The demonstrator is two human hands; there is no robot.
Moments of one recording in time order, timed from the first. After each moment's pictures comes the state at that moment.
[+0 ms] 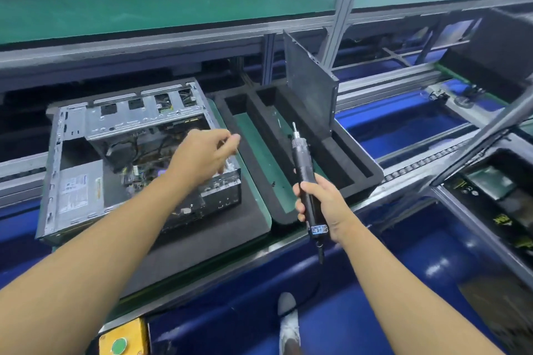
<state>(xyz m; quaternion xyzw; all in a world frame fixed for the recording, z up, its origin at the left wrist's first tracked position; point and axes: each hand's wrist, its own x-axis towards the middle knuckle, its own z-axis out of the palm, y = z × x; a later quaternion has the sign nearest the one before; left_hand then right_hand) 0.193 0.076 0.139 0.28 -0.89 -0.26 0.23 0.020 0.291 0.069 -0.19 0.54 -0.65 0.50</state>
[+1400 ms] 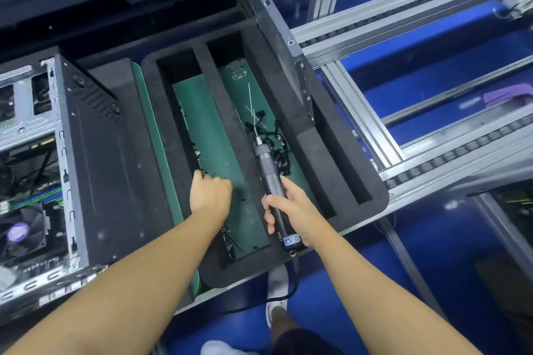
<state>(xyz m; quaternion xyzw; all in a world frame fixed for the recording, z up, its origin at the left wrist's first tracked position) -0.040 0.075 -0.081 0.37 -0.86 0.10 -0.33 -0.168 0.223 -0.075 -0.17 0.51 -0.57 0.62</state>
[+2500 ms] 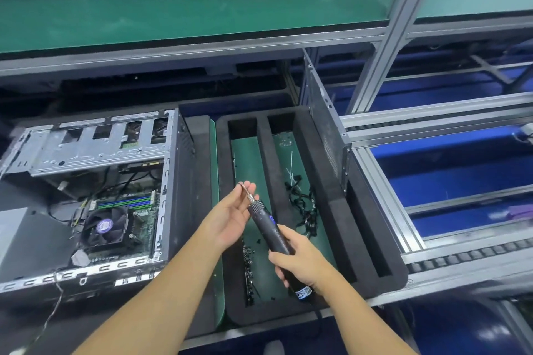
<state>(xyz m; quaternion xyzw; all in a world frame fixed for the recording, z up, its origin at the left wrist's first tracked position) -0.001 0.049 0.004 0.38 -0.16 -0.85 0.34 -0.142 0.201 -0.008 -0.38 0.60 -0.37 0.59</state>
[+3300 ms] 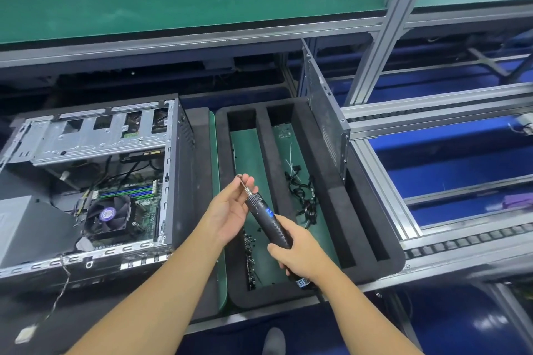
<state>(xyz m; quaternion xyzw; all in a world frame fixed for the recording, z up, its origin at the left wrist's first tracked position) 0.007 0.062 0.003 0.35 -0.16 -0.85 0.36 -0.128 0.209 -0.011 -0.45 0.66 -0.35 0.49</state>
